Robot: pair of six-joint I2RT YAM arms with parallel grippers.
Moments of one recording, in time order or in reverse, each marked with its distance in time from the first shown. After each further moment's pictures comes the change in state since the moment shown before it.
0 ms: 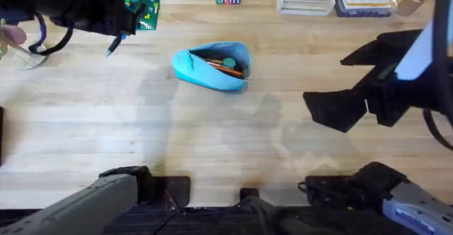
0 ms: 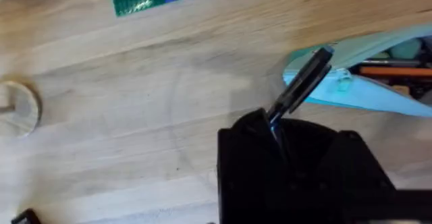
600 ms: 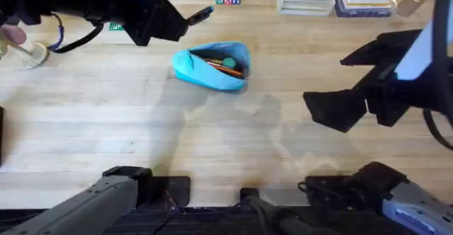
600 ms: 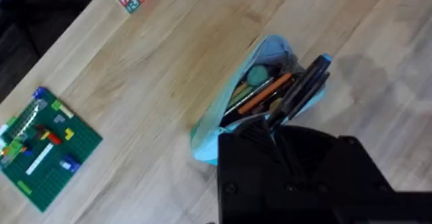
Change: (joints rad) left arm -0.170 -0.051 0.000 0.001 0.420 0.391; right arm 0.000 0.000 0.000 0.000 0.000 0.000
